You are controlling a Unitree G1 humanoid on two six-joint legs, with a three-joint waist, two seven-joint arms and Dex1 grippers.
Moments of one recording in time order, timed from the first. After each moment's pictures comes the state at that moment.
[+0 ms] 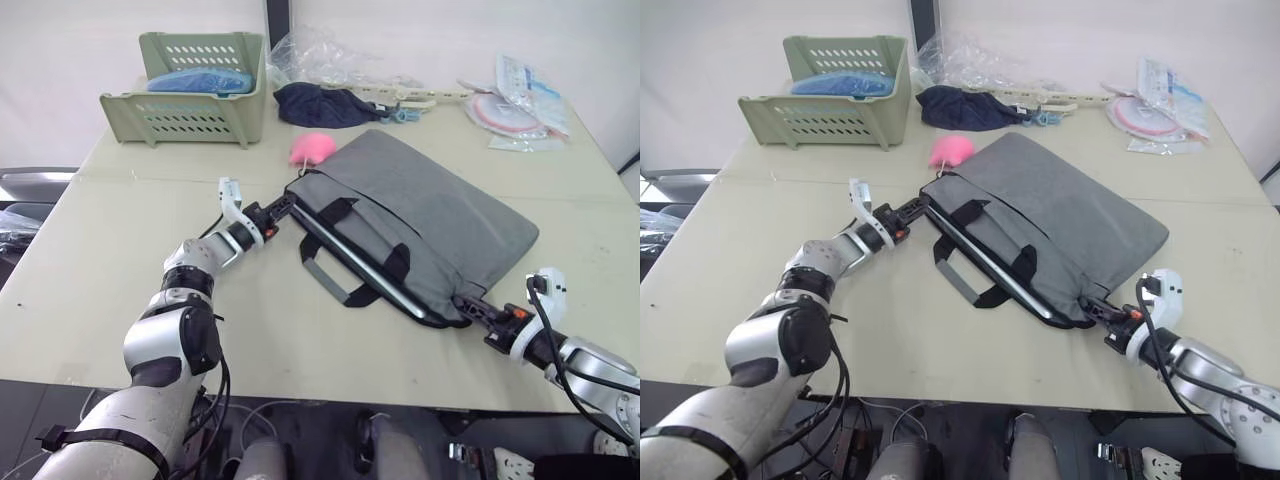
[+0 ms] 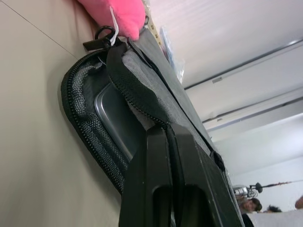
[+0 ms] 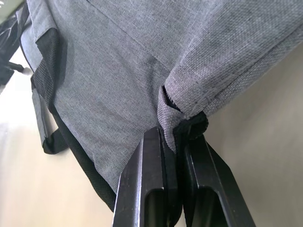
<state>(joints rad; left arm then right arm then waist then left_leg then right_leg) -1.06 0.25 0.50 1.13 -0.51 0.61 -0.70 0.09 -0.77 -0.32 -0.32 1.36 0.84 0.09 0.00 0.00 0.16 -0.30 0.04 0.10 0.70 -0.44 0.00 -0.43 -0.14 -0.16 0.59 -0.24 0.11</state>
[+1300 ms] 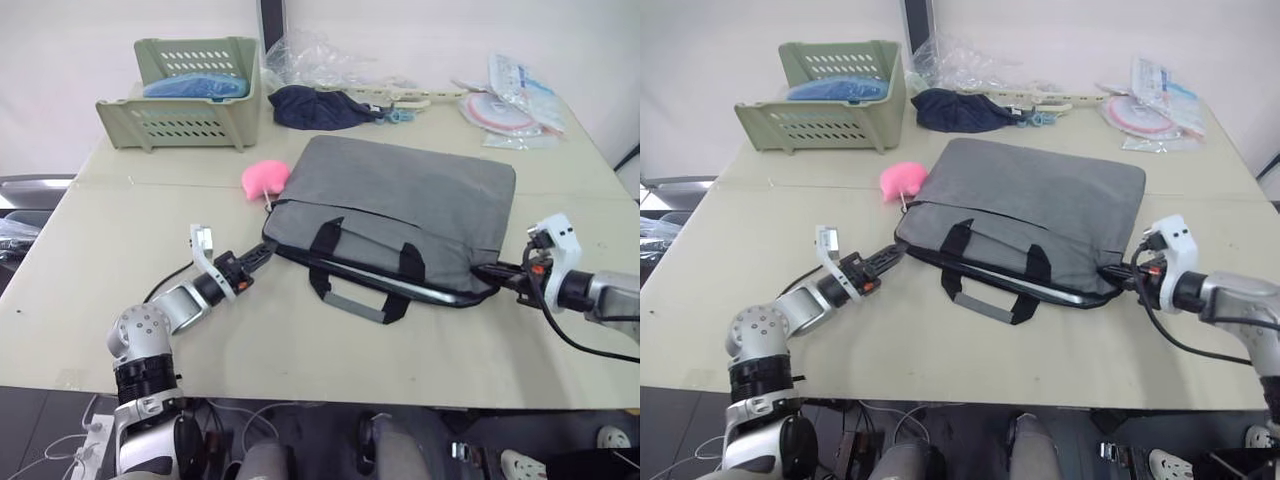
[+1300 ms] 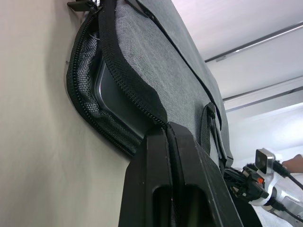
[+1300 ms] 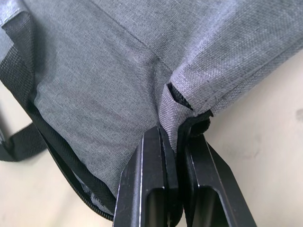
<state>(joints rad) -0.46 0.22 0.49 0.13 -0.91 1.13 -0.36 -0.32 -0.99 -0.16 -0.03 0.77 0.91 0.68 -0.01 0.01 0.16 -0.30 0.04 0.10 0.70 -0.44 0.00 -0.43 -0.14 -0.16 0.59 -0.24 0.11</state>
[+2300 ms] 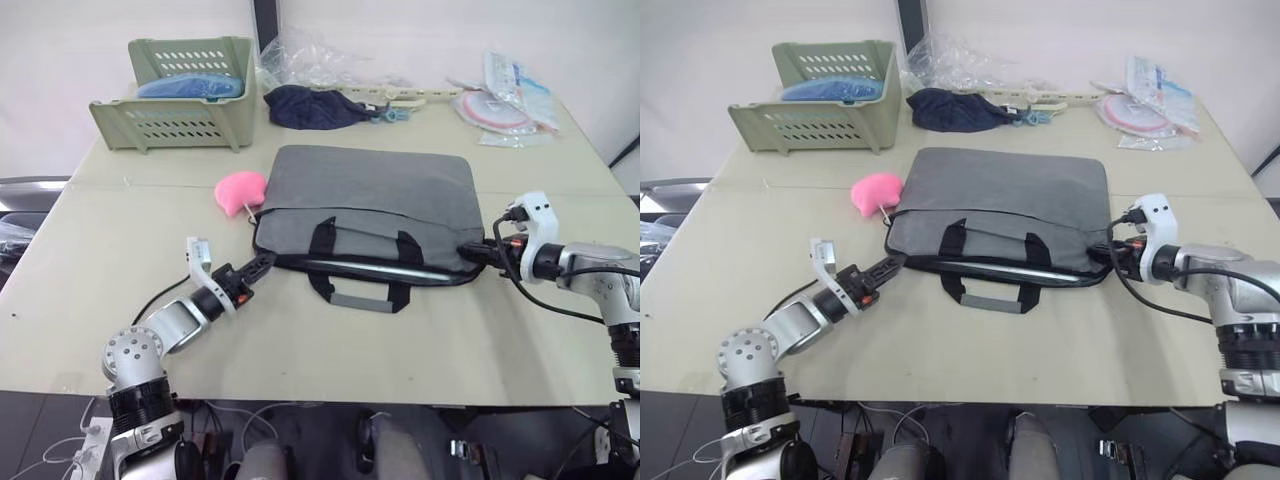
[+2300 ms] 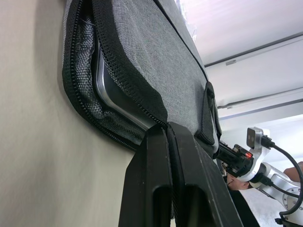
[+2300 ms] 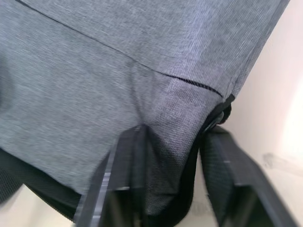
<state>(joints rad) -0.35 0.19 0.50 -0.03 -1.10 1.19 -0.16 -0.58 -0.85 -0.07 0.21 0.53 0.93 0.70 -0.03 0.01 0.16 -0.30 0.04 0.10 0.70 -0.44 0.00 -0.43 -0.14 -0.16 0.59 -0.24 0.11</state>
